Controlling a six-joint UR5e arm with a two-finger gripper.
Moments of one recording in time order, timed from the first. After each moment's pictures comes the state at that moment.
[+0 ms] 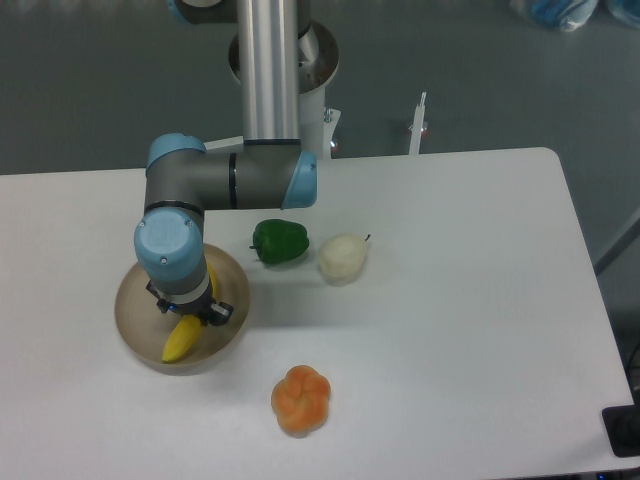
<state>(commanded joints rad) 1.84 -2.07 -1.67 -1.02 1.51 0.43</state>
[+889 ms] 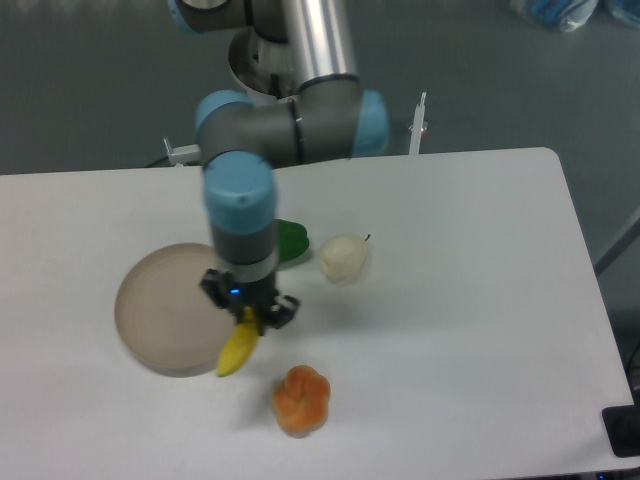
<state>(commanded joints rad) 2.15 -1.94 -1.58 -1.03 1.50 0.69</state>
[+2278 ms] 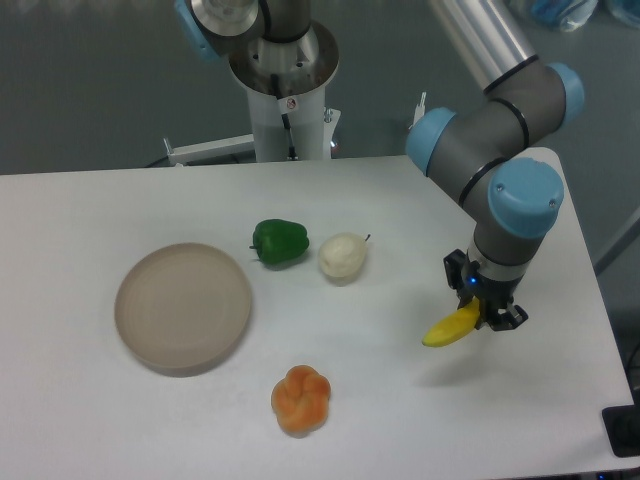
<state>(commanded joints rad) 2.43 -2.12 -1.42 -1.11 1.57 1.60</state>
